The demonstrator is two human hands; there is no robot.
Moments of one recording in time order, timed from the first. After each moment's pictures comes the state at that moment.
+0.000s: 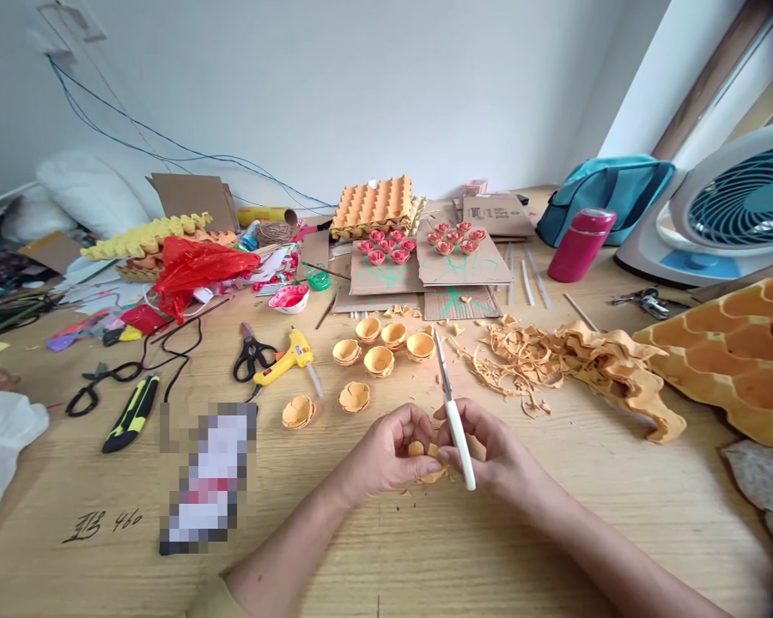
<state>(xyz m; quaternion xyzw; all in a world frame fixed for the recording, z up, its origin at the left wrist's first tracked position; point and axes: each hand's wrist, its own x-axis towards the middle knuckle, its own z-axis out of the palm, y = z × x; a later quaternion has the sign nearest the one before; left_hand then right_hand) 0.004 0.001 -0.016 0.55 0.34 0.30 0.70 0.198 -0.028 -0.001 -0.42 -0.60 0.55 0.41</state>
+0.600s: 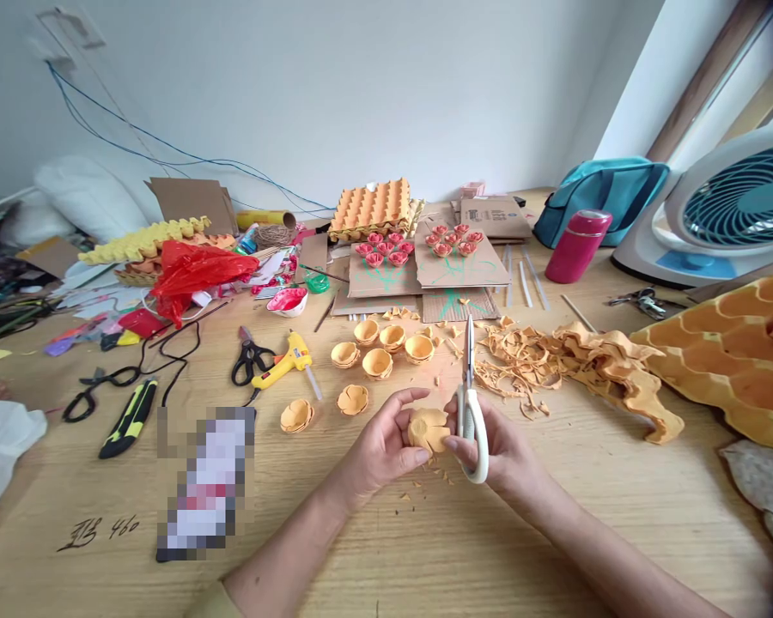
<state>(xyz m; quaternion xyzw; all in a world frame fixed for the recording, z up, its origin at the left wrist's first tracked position) 0.007 -0.003 -0.008 0.49 0.26 0.36 0.75 0.198 -0.027 -0.019 -0.39 -0.51 0.59 0.49</state>
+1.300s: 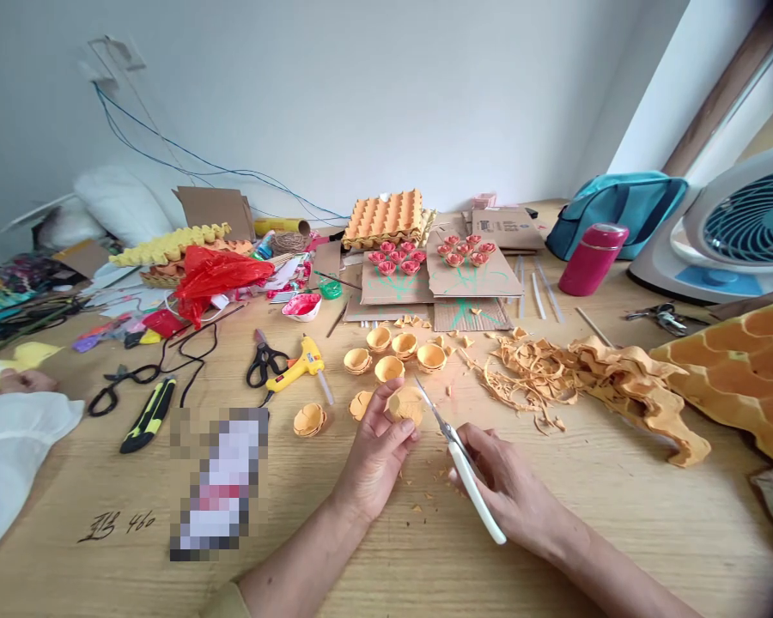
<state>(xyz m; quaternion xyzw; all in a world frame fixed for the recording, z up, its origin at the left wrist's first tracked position) 0.010 -0.004 -0.004 0.29 0.31 0.56 0.71 0.197 -0.034 -0.005 -0.48 -0.73 0.39 0.29</state>
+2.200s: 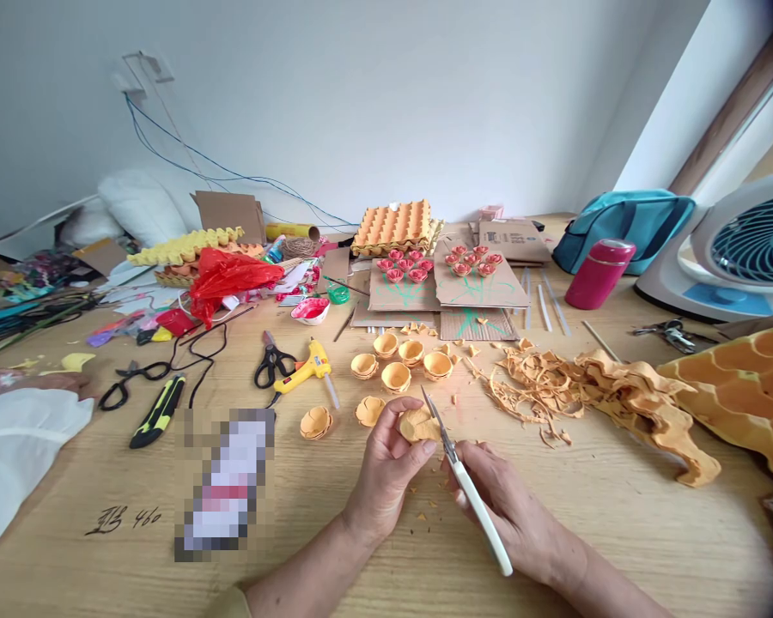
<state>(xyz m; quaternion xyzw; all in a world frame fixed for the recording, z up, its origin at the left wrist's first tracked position) 0.019 -0.017 -0.001 0.37 0.31 0.57 0.66 0.192 -0.038 -0.004 -0.42 -0.78 0.38 0.27</state>
